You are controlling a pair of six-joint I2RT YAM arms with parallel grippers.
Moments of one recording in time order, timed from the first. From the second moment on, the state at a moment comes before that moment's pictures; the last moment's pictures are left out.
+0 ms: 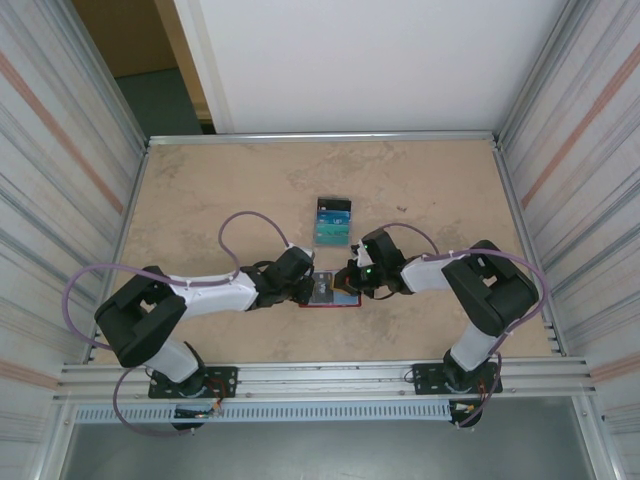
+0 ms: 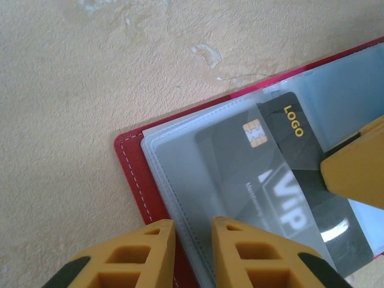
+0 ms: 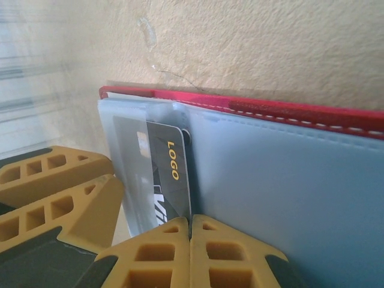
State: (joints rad) left arm -0.88 1.53 0.69 -0.16 -0.12 -0.50; right arm 0.62 1.68 0.62 0.17 -0.58 0.96
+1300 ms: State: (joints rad) left arm -0.95 1.64 0.84 -0.27 -0.24 -0.40; right arm 0.60 1.62 0.64 0.04 -0.54 0.93
